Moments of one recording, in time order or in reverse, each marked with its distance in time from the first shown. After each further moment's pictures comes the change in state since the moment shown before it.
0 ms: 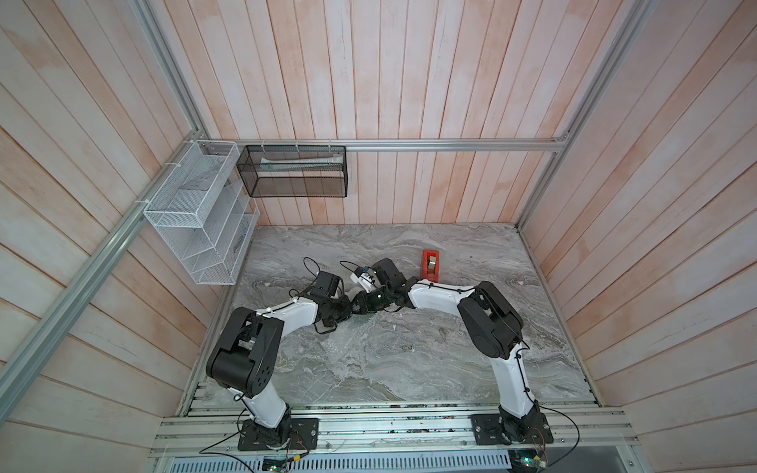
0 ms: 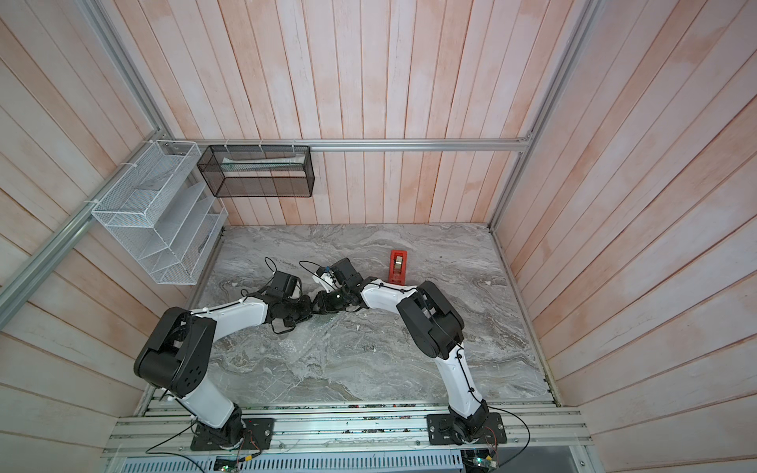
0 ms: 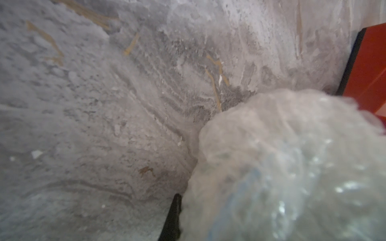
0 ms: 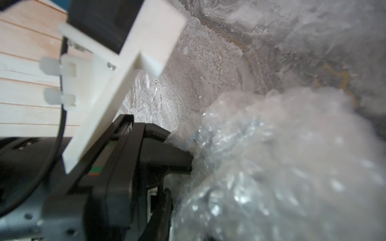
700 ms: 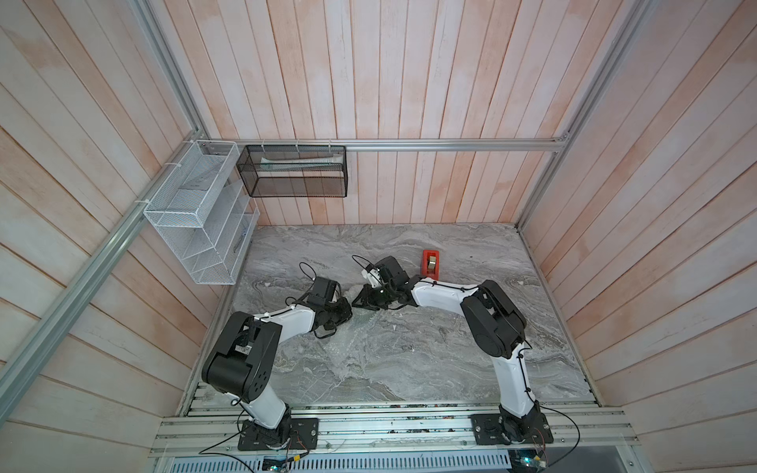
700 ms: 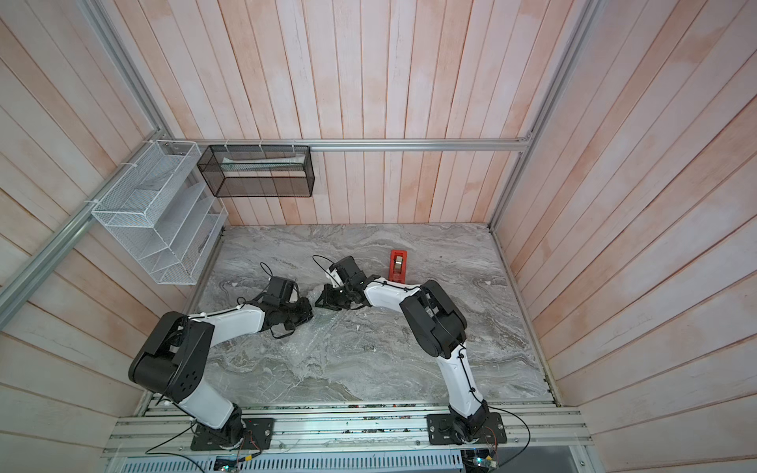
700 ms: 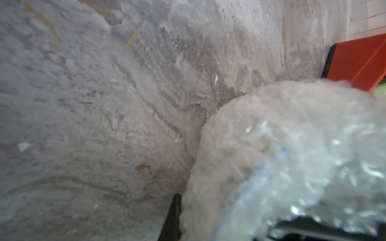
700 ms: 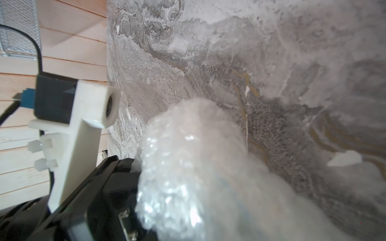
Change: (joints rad) left arm 0.013 -0.045 -0.098 0.138 0.037 -0.074; right arm -0.027 -0.012 0.010 -0.048 0.153 0.211
